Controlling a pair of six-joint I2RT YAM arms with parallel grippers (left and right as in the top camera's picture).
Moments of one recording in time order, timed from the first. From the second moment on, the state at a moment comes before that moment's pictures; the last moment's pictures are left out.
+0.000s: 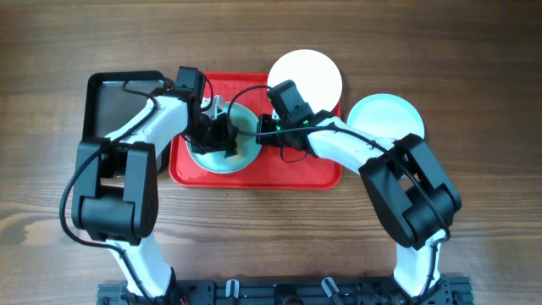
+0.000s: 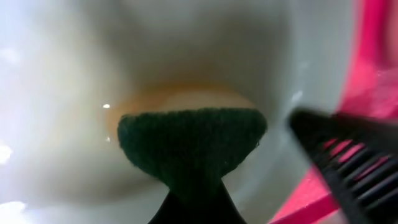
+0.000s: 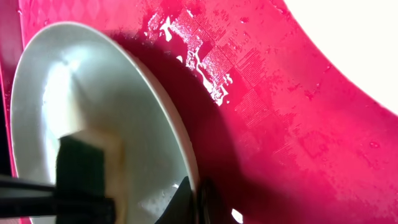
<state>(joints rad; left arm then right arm) -0.17 1.97 1.20 -0.69 0.49 -0.33 0.59 2.04 1.21 -0.18 -0.26 0.71</state>
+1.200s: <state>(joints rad) -0.16 1.95 1.22 -0.83 0.33 -0.36 0.60 2.04 1.21 -0.18 -0.29 0.69</state>
